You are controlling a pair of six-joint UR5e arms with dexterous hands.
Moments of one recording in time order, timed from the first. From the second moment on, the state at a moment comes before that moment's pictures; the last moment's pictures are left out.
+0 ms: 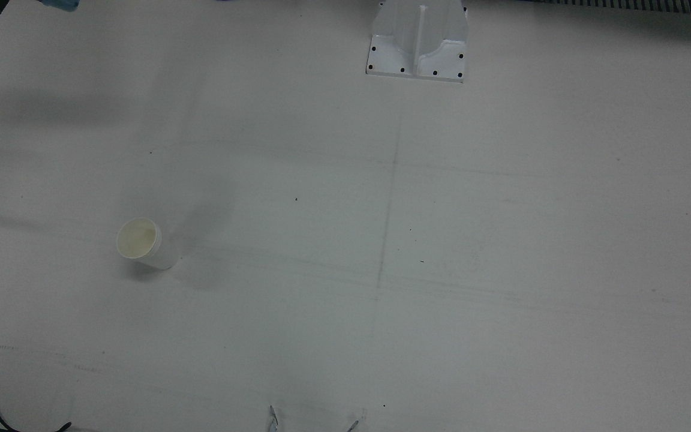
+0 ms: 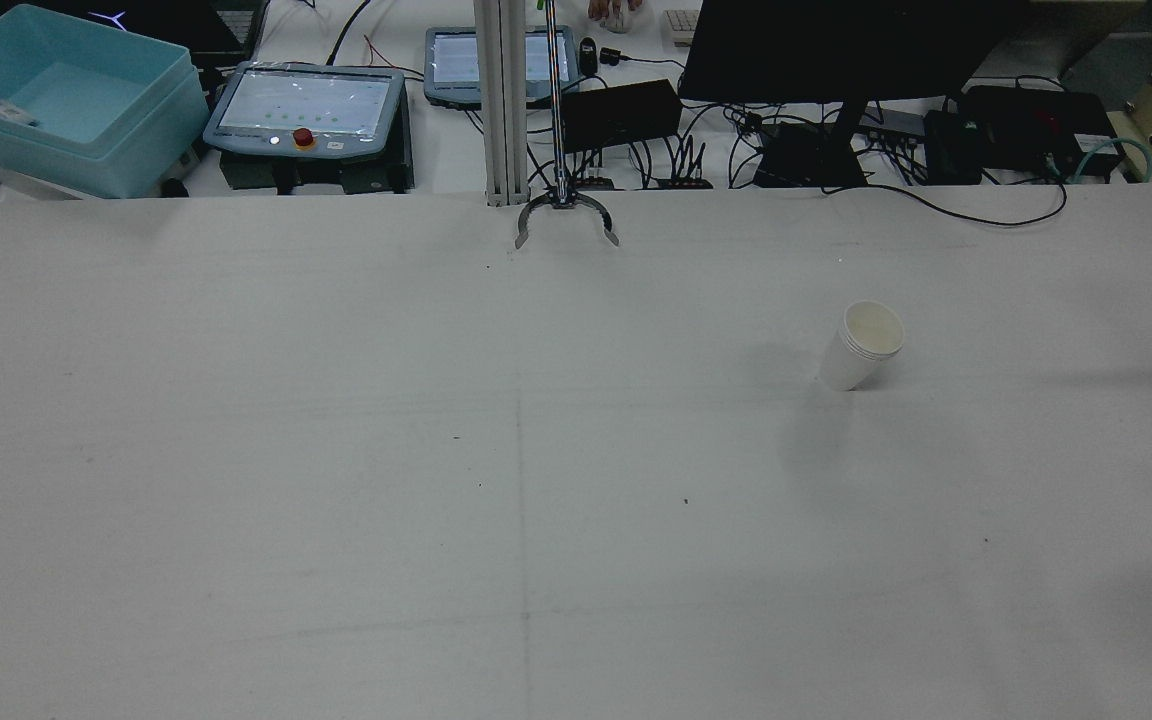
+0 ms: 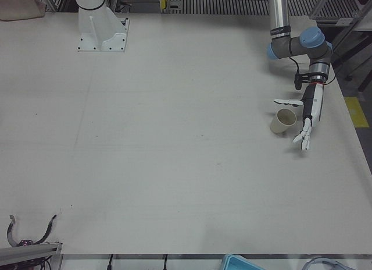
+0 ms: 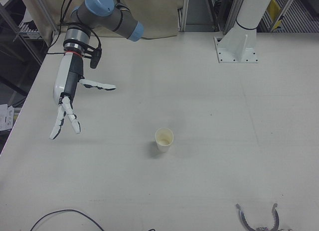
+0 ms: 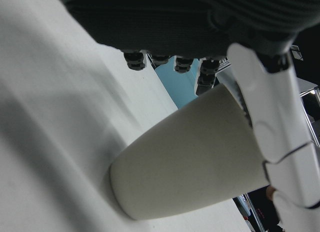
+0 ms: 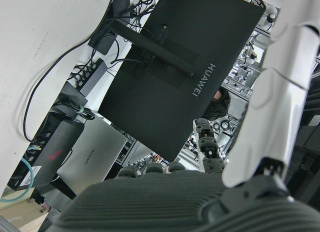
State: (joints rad) left arm -1.19 -1.38 -1.10 -0.70 1.53 0.54; right arm 1.32 -1.64 1.93 -3.57 -1.40 -0.49
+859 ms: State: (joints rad) left arm -1.15 -1.39 -1.10 -0.70 1.54 0.52; right arm 1.31 -1.62 1.93 -3.57 -1.40 -0.49
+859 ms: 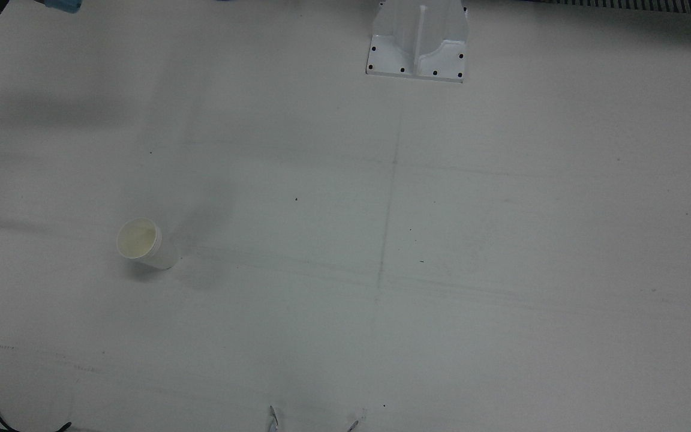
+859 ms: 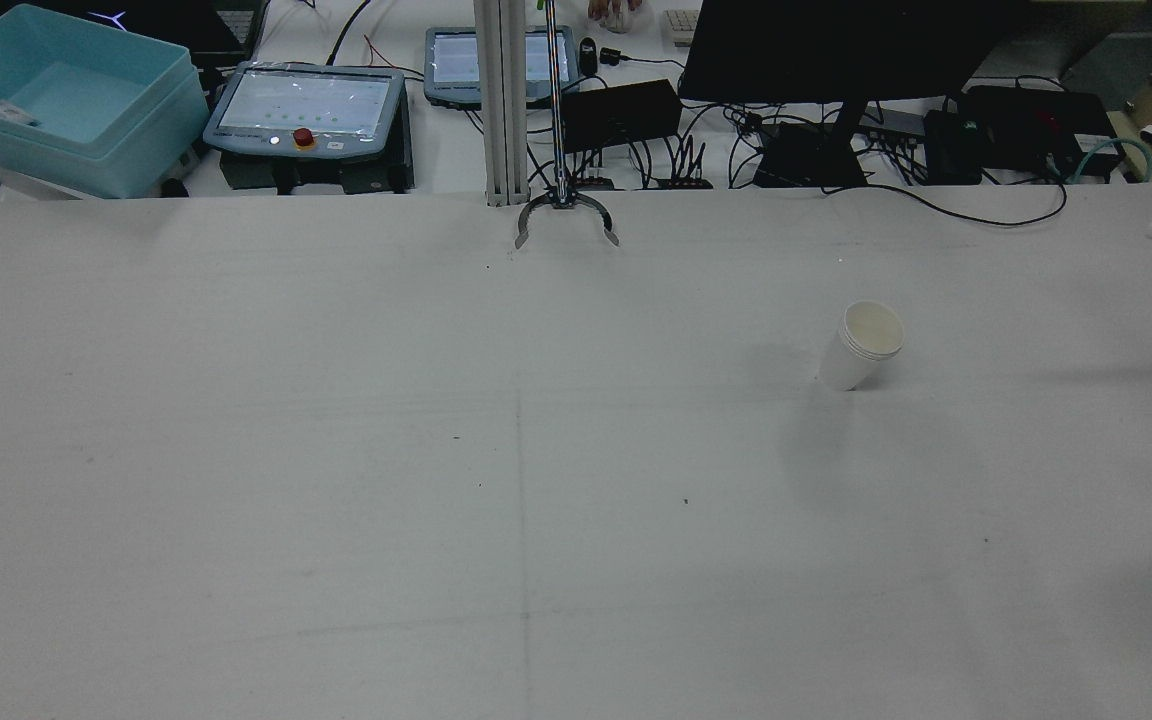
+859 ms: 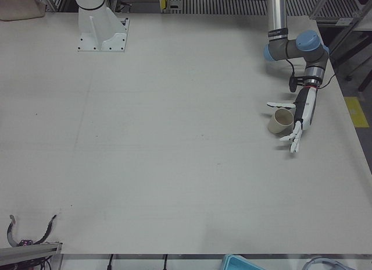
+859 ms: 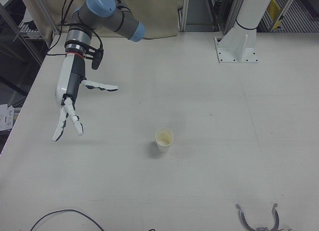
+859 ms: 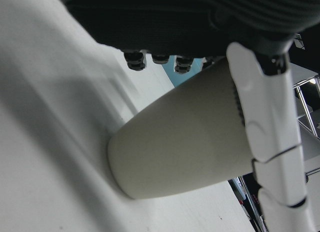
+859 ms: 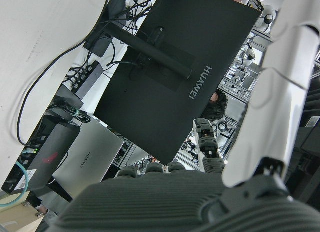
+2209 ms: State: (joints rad) left arm -1.15 -1.40 -1.11 -0.67 1.54 0.44; right arm 1.30 -1.62 1.93 -3.57 -1.38 -0.48
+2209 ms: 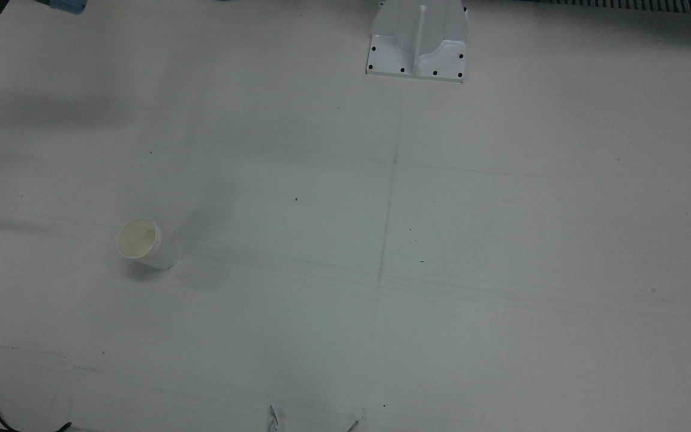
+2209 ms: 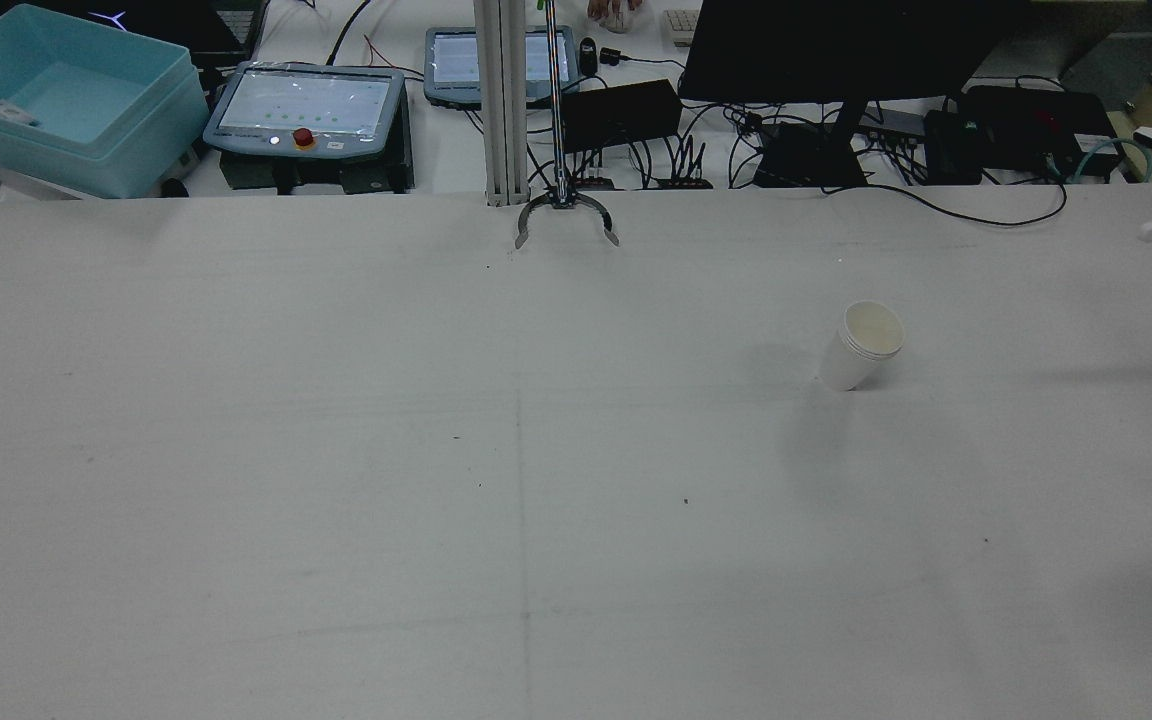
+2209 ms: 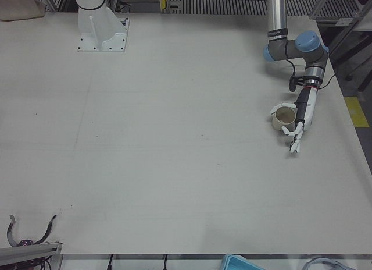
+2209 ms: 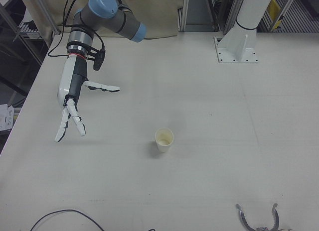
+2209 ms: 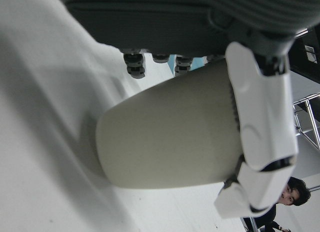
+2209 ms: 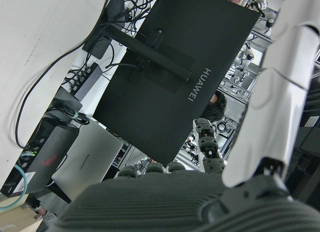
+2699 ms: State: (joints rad) left arm -1.16 -1.39 -1.27 -0.54 1.54 0.34; right arm 1.29 -1.60 1.92 -3.57 -1.38 -0.48
